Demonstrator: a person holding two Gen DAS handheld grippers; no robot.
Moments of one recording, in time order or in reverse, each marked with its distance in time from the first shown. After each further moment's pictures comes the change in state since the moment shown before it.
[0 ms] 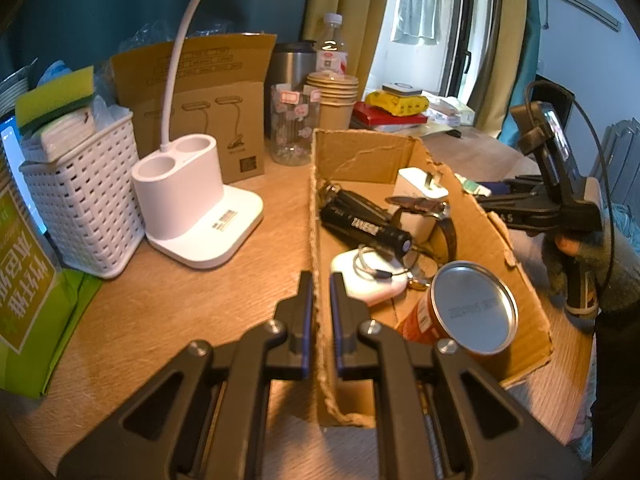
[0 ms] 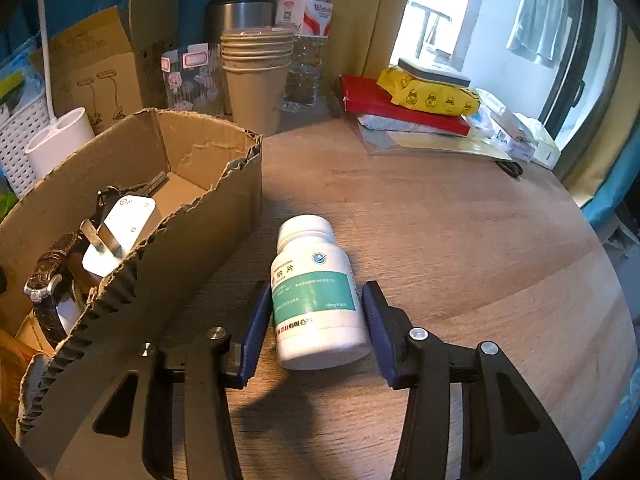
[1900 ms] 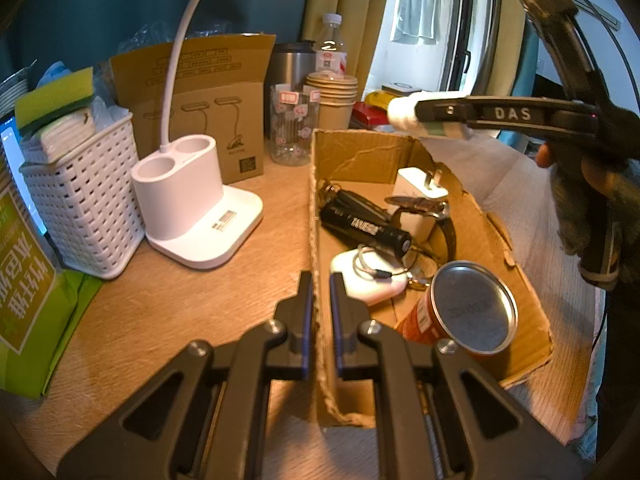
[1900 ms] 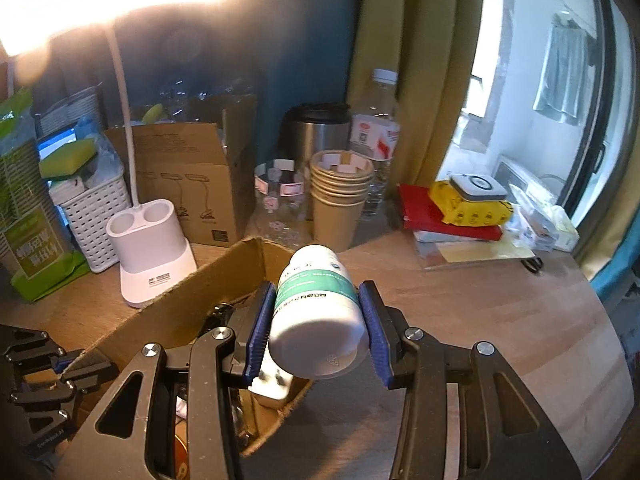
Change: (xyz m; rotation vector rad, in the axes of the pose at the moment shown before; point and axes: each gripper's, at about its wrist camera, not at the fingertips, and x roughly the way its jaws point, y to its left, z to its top) left arm 0.000 0.000 0.000 0.000 0.000 0.001; right arm -0.065 0.056 0.067 -0.083 -0.201 0.145
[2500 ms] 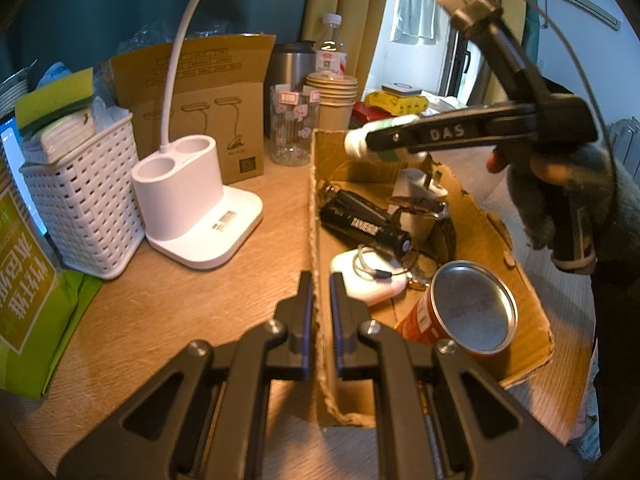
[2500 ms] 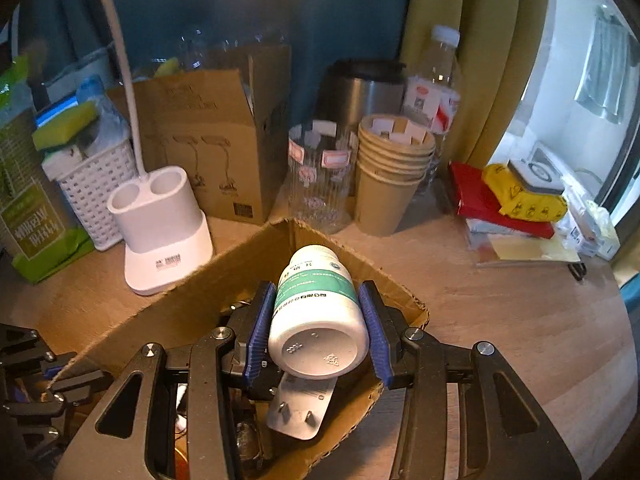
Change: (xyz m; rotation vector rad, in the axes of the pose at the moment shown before) left arm 0.000 0.000 0.000 0.000 0.000 0.000; right arm 0.056 0.010 0.004 -0.045 0.149 0.085
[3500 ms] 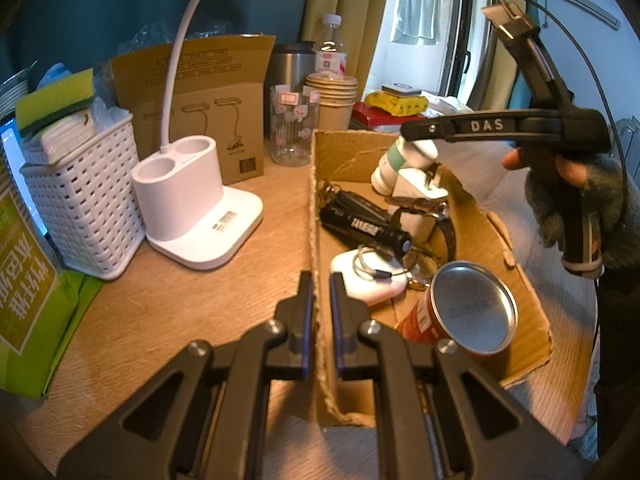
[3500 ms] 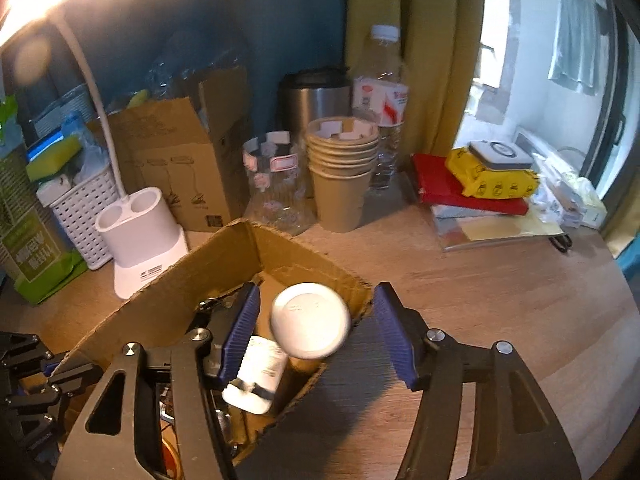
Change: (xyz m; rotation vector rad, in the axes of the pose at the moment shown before) left arm 0.000 0.000 0.001 0.001 -0.001 0.001; right arm -0.029 -0.035 -0.016 0.123 -0.086 -0.041
